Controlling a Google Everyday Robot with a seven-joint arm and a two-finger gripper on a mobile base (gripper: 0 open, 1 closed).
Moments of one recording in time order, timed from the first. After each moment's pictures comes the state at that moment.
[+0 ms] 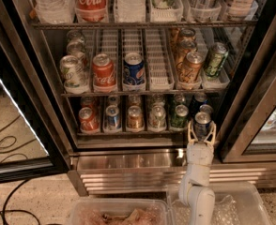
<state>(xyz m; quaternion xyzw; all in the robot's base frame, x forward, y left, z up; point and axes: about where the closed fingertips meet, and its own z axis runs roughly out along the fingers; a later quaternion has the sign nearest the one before) 0.620 -0.275 0.610 0.02 0.52 -0.18 0.84</state>
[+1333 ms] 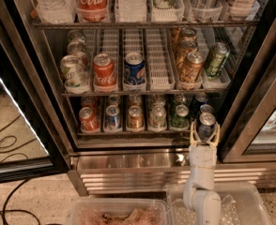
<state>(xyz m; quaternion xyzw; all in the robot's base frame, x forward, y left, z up) 0.599 -0.269 0.641 0.01 0.50 -0.13 0.86</state>
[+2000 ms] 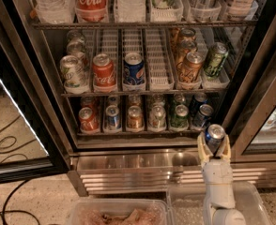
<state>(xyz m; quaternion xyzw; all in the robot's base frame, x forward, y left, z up) 0.542 -0.283 0.652 -0.01 0.53 -0.04 0.85</state>
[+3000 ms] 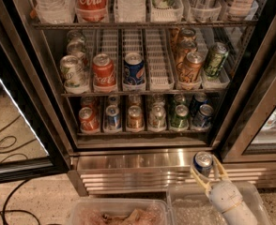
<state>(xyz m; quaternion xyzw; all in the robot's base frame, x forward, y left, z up) 0.480 -0.244 0.589 -0.21 0.61 0.08 0.76</state>
